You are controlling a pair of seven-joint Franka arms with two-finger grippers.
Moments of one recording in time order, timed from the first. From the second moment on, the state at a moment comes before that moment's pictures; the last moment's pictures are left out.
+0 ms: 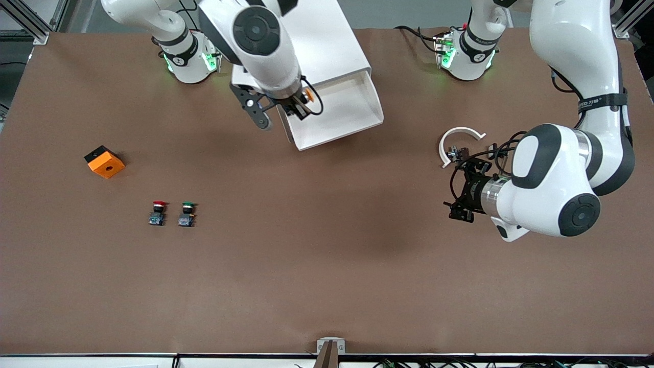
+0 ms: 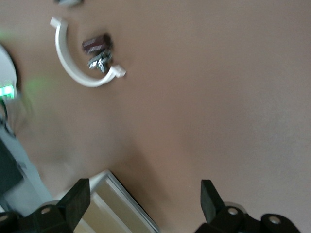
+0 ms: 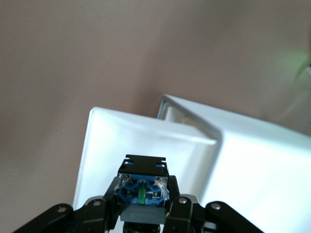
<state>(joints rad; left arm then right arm) -0.32 0.61 0.14 -1.19 -0.34 1.39 -1.38 0.70 0.30 0.08 -1.50 0.20 1.65 1.74</state>
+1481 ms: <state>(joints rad) -0.33 0.42 0.04 -1.45 -0.22 1.70 -0.75 0.80 0.44 0.08 -1.50 0.20 1.81 1.83</state>
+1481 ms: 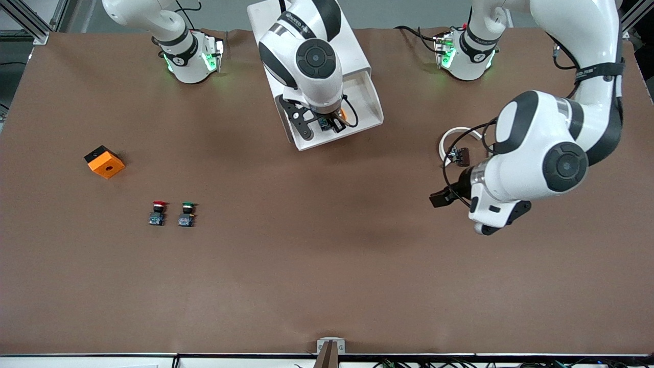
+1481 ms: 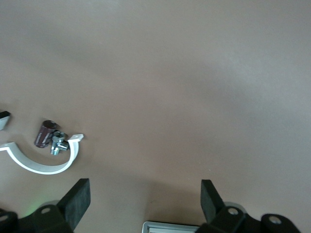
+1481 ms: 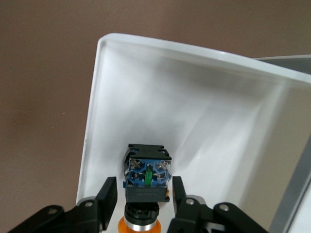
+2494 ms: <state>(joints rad) -0.61 0.41 0.00 -1.62 -0.13 1.93 -0.77 0.67 0.23 0.05 -1.34 0.20 1.37 1.58</state>
